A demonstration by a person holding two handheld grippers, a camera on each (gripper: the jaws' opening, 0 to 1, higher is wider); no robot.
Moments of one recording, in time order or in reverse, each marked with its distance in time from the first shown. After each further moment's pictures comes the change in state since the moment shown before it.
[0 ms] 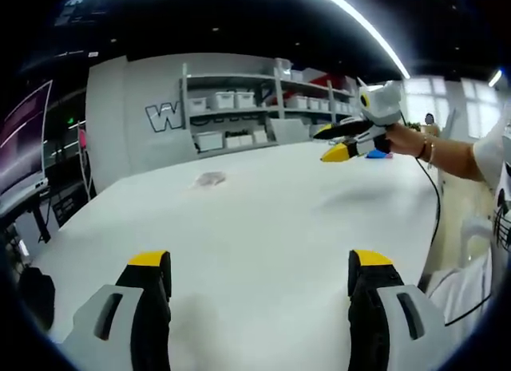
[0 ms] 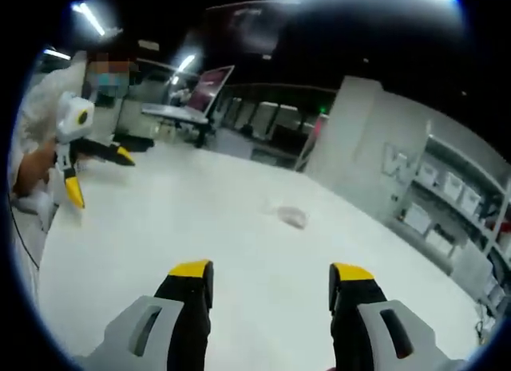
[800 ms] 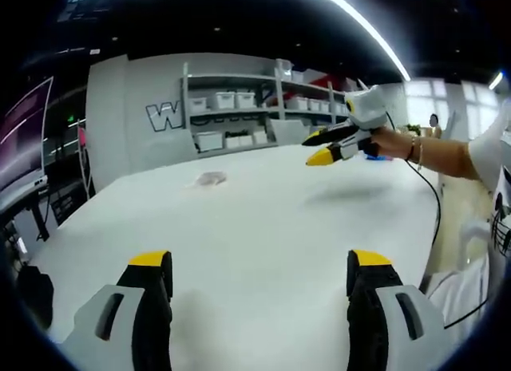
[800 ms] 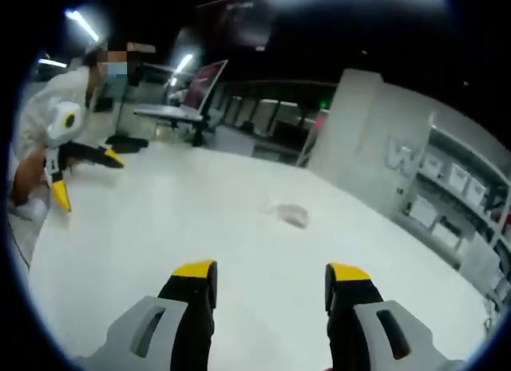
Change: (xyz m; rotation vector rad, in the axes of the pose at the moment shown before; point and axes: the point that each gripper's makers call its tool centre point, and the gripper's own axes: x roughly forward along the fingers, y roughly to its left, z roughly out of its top) left arm 0.001 0.001 -0.002 -0.014 -0.005 -0.005; right arm 0.032 -0.007 -0.004 0.028 0.018 0.029
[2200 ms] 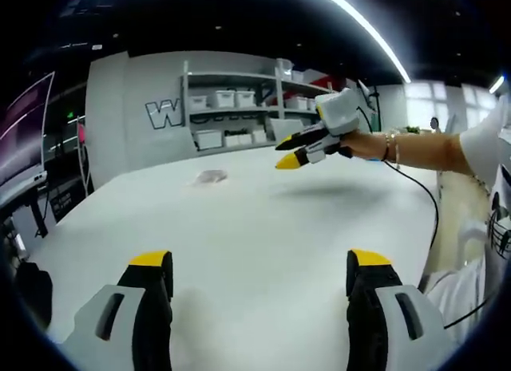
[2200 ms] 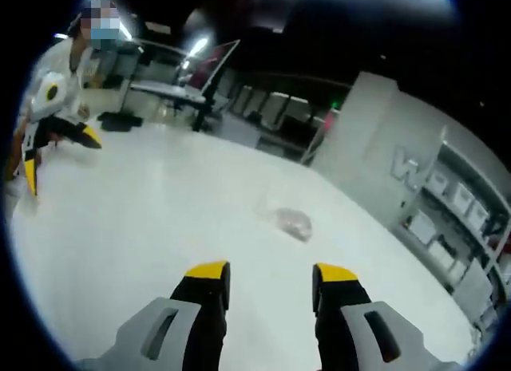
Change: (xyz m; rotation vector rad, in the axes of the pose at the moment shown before) left arm 0.000 0.008 -0.002 -0.014 0.009 -0.007; right arm 0.062 -0.006 0.009 -0.120 0.027 -0.003
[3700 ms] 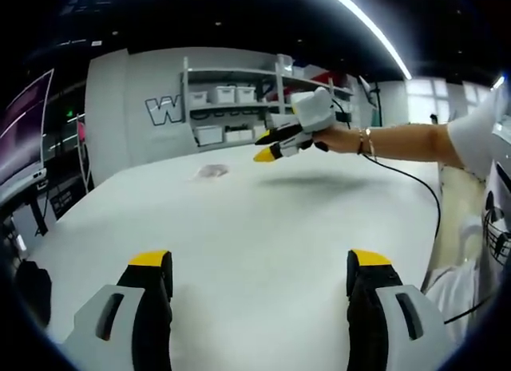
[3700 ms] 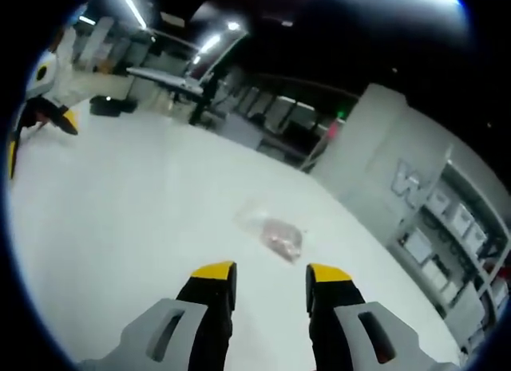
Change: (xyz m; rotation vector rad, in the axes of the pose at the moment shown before) left arm 0.003 -0.001 -0.007 0.005 0.026 -0.002; right arm 0.055 -0.025 0.007 -0.097 -0.011 -0.006
